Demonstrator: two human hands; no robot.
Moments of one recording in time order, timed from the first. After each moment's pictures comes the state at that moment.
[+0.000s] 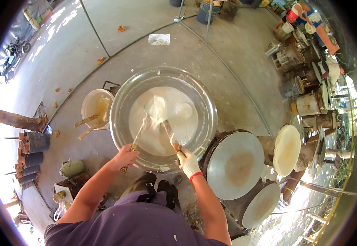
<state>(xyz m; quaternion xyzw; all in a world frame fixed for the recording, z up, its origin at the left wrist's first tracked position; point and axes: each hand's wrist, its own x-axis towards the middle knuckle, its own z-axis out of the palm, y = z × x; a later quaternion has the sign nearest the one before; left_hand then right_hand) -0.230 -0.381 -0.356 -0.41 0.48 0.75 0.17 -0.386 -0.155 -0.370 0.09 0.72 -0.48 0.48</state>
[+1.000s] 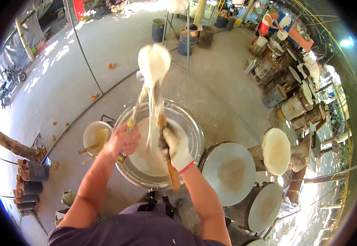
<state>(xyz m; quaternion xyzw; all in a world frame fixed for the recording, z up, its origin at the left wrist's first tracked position) -0.315 -0.403 -0.159 -0.18 0.43 0.89 0.04 -0.412 -0.233 -0.175 -0.02 0.58 -0.71 0.40</state>
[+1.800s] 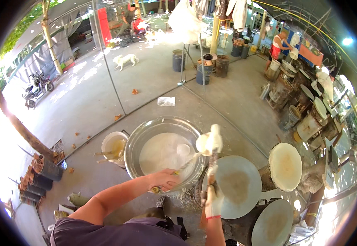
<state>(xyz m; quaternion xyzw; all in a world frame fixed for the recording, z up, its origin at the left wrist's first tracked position) -0.272 -0.215 -0.204 -0.19 0.45 0.83 0.28 -0.321 0.010 -0.241 0.14 0.64 -0.72 0.22</state>
